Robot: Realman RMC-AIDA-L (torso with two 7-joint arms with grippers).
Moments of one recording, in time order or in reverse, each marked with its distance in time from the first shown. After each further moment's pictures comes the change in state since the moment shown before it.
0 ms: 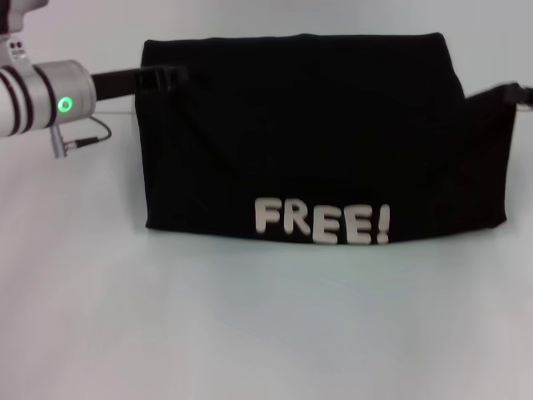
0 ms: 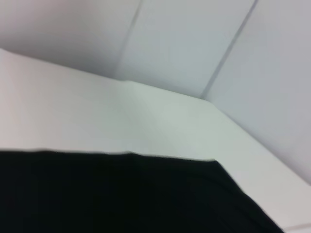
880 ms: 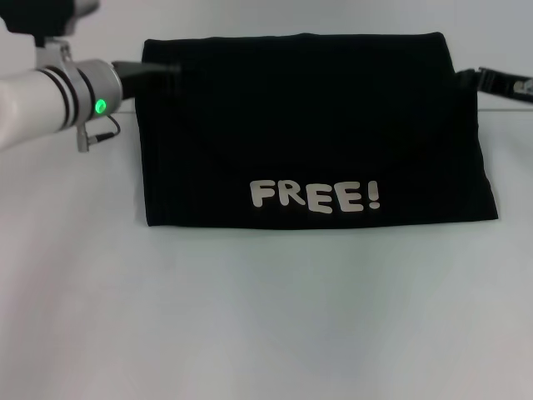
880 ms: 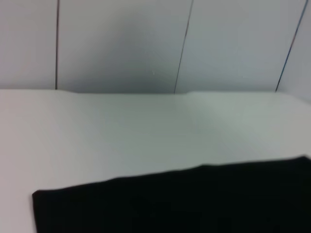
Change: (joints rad) left arm -0.084 -0.038 0.025 -0.137 -0.059 -0.401 0.269; right arm 0.174 0.042 -0.170 0.158 0.003 0.506 0.032
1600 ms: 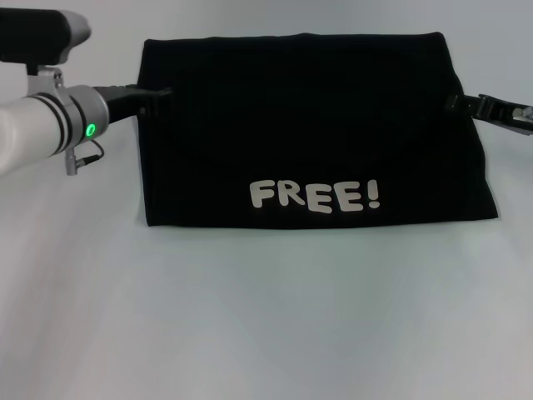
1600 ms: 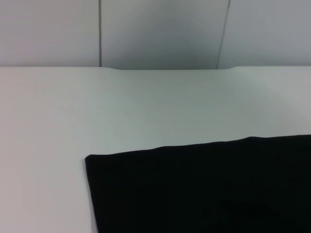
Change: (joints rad) left arm 0.036 -0.026 0.009 -0.004 -0.002 -0.122 -0.002; right arm -0.047 0.033 0.001 -0.011 0.005 -0.003 0.042
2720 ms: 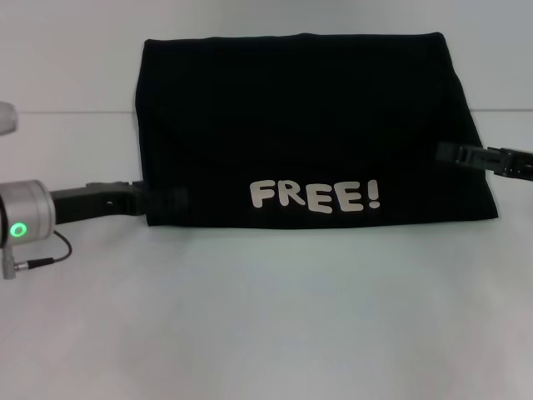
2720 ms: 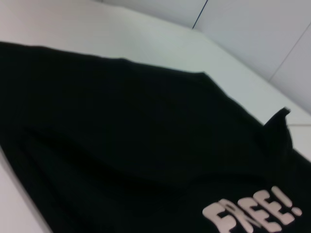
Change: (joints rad) left arm 0.325 -0.048 0.041 0.382 0.134 0.788 -0.232; right arm -0.210 -0.025 -0.024 -0.149 0.109 -0.663 -0.167
